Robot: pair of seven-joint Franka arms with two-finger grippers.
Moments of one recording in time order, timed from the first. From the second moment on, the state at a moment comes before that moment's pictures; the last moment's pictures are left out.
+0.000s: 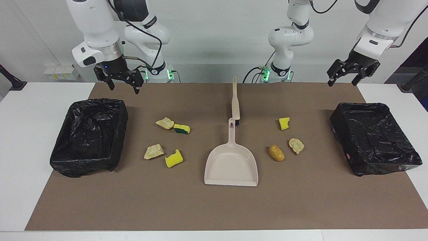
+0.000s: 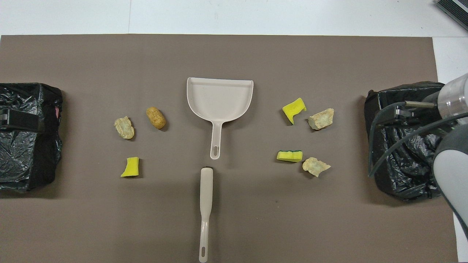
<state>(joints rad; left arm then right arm) 0.07 -0.08 -0.10 -1.61 -0.04 1.54 -0.03 -0.09 -0.02 0.18 -1.61 -0.05 1.56 0.26</state>
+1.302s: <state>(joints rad) 0.07 -0.11 -0.11 -1.68 -0.04 1.54 -0.03 -0.08 -0.02 0.18 -1.61 -0.05 1.56 0.26</state>
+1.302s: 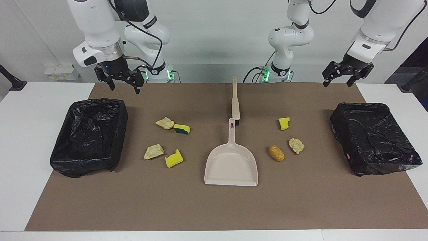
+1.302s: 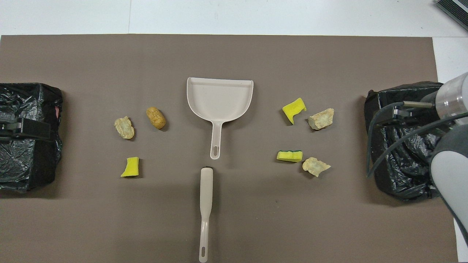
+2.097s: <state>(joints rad) -0.06 -0.20 -0.12 -1.83 -0.05 1.54 -0.06 0.22 0.15 0.20 -1.55 -0.05 1.69 0.58</state>
